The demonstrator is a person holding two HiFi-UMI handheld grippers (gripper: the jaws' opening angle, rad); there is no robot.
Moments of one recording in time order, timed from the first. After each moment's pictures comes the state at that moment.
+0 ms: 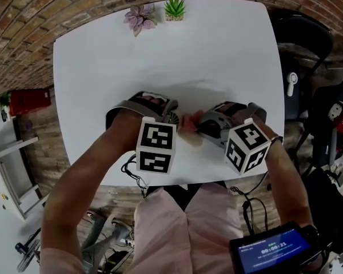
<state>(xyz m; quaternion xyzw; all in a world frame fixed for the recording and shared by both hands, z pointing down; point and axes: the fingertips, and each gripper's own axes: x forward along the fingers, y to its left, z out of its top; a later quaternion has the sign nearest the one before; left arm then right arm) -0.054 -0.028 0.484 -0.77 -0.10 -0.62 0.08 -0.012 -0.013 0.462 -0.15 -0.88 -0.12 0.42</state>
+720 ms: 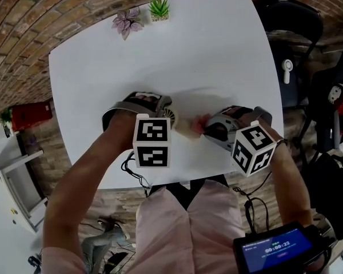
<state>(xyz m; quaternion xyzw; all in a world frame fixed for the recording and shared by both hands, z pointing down) -0.056 -0.028 0.485 -0.77 -0.09 -0.63 0.07 0.015 0.013 0.461 -0.11 -0.89 -0.08 0.44</state>
